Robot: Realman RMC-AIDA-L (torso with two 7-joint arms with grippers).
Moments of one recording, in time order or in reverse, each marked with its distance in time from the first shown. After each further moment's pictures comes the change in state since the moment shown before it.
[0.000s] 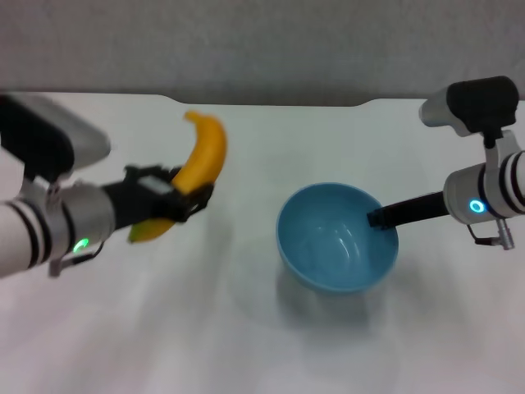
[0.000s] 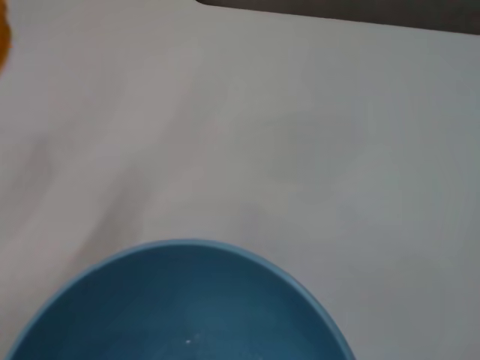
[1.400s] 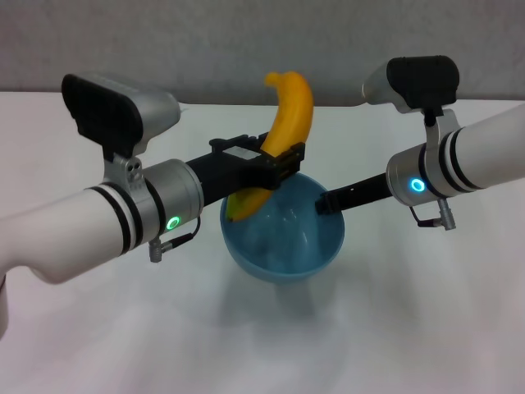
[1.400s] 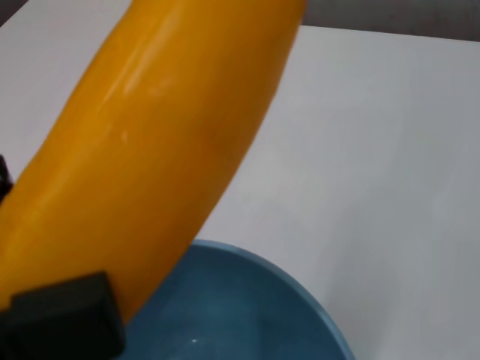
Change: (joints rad) left arm -0.098 -0.007 0.251 0.036 -0.469 0.221 0.094; right arm 0.164 0.008 -0.105 0.141 0.142 -0.048 0.057
